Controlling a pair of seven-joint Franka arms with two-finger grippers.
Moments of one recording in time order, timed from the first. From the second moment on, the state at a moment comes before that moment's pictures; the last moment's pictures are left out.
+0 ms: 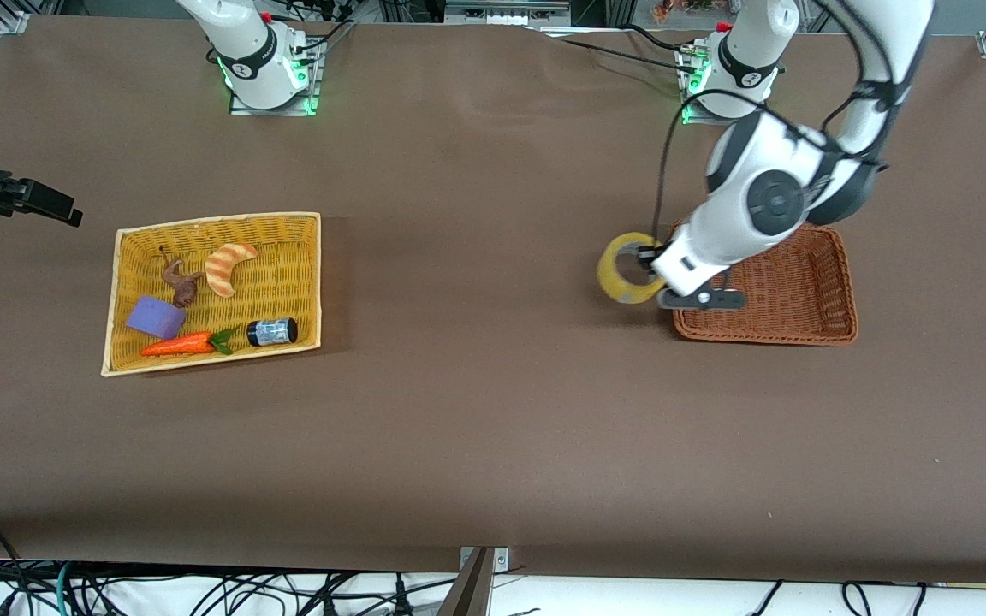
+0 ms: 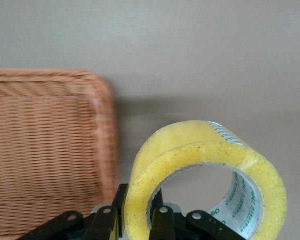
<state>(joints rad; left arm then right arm) 0.01 0.20 -0.32 -2.05 -0.08 2.08 -0.22 -0.10 0.04 -0.01 -1.69 -0.01 1.61 0.04</state>
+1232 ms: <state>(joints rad) 0.09 0.28 -0.04 -2.24 -0.04 2.33 0.35 -0.10 0.09 -0.01 -1.63 -0.01 1.62 0.04</state>
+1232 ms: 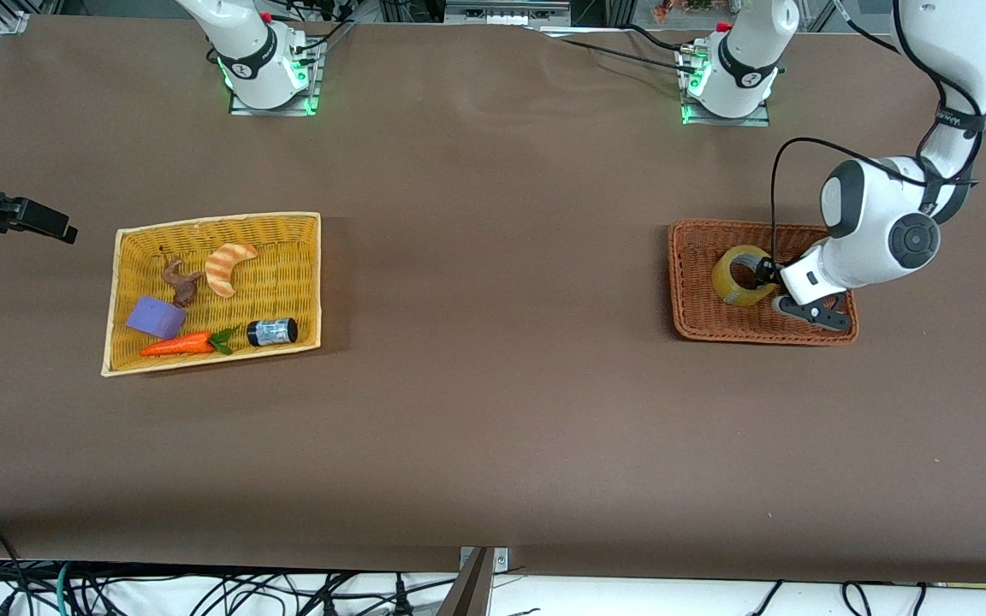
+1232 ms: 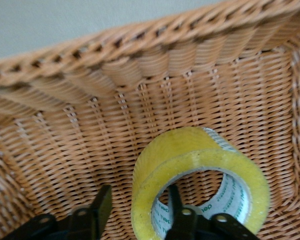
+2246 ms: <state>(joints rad) 0.07 -0.01 -0.05 -1.83 -0.04 1.78 0.33 -0.10 0.09 -0.01 -1.63 -0.01 1.62 0.04</state>
